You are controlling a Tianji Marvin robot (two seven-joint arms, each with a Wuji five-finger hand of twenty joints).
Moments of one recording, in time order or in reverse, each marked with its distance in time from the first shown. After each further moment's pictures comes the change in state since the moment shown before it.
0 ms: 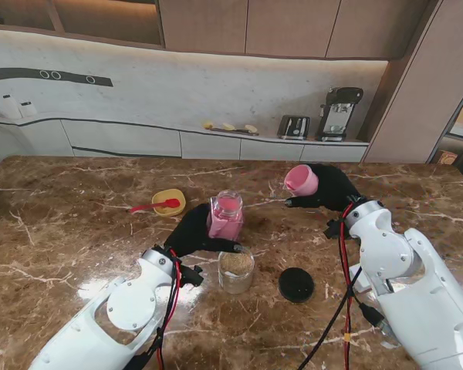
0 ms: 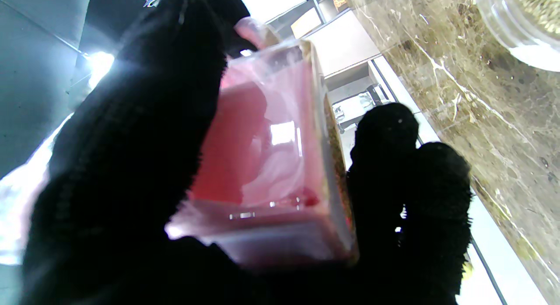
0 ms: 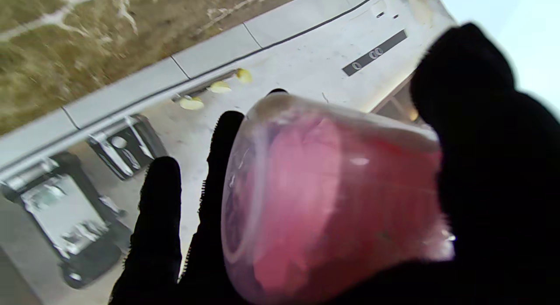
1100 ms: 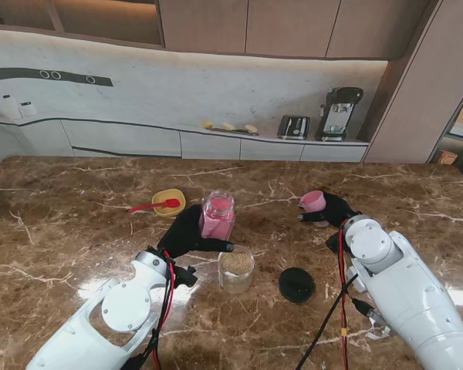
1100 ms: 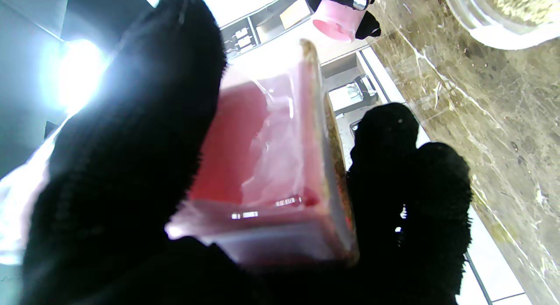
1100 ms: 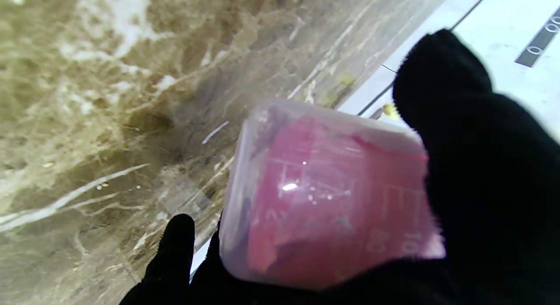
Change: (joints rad) left arm 0.024 0.002 -0.034 0.002 -0.001 0.011 0.003; right arm 0.243 -0.045 -0.151 0.547 0.187 0.160 0.000; left_hand 0.000 0.000 0.000 0.000 0.000 0.000 0.000 0.000 0.000 0.000 0.000 0.000 0.000 0.000 0.000 0.000 0.000 0.000 0.000 0.000; right_hand 0.010 0.018 0.050 -0.011 -0.081 -0.068 -0.159 0.072 -0.709 0.000 -0.140 -0.346 -0.596 -0.089 -0.337 -0.152 -0.263 -0.175 -0.489 -0.036
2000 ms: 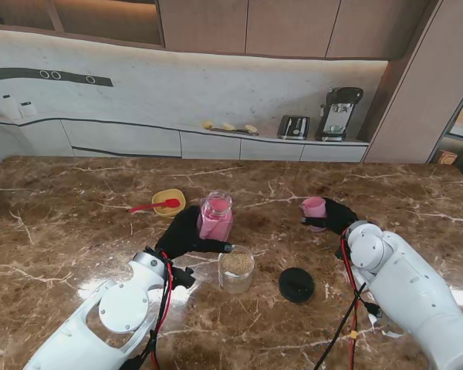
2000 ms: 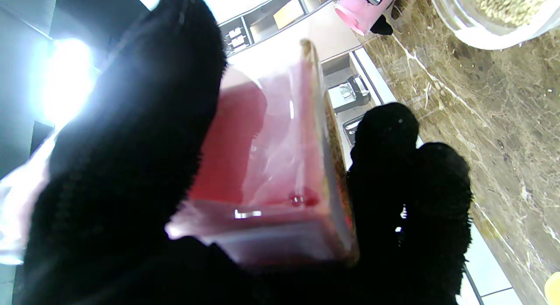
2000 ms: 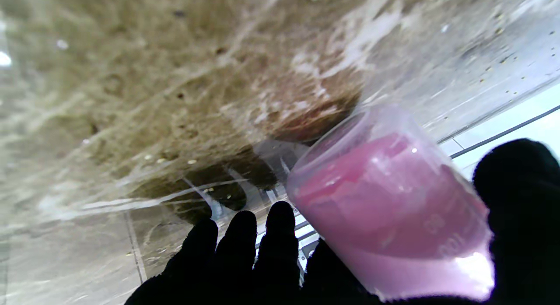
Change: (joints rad) left arm 0.016 0.005 -0.014 -0.021 -0.001 0.031 -0.012; right arm 0.125 0.017 -0.159 0.247 -0.236 -0.081 -0.059; left_hand 0.000 0.000 0.000 0.000 0.000 0.000 0.000 0.000 0.000 0.000 0.000 0.000 0.000 0.000 0.000 0.000 0.000 0.000 0.000 0.001; right_hand -0.369 0.417 -0.201 0.072 -0.359 -0.042 -0.567 -0.187 -0.193 -0.053 -0.177 -0.095 -0.040 -0.058 -0.155 -0.053 0.016 -0.191 -0.088 -0.101
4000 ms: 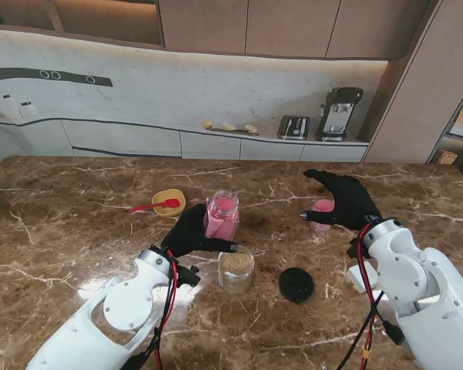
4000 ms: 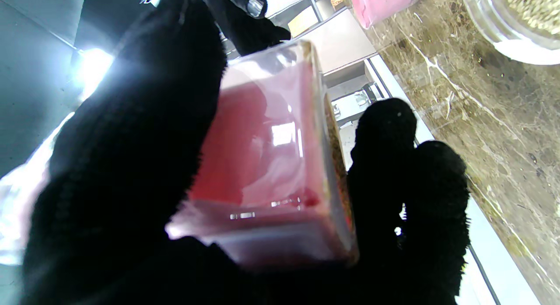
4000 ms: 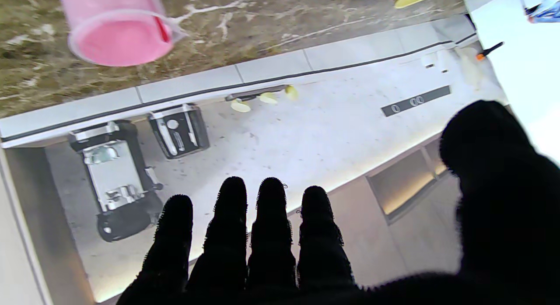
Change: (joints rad) left arm -0.032 -0.001 0.034 0.019 -0.009 -0.041 -0.001; right arm -0.500 0.056 0.409 -0.842 -0.221 -0.140 0.033; left_hand 0.000 0.000 0.000 0.000 0.000 -0.001 0.000 0.000 0.000 0.000 -0.006 0.000 -0.024 0.000 -0.051 -0.029 -0.050 0.000 -0.027 0.005; right_hand 0.194 -0.088 -0.062 0.075 -0.022 0.272 -0.081 0.083 0.148 0.075 0.117 0.015 0.150 0.105 0.280 0.029 0.046 0.228 0.246 0.271
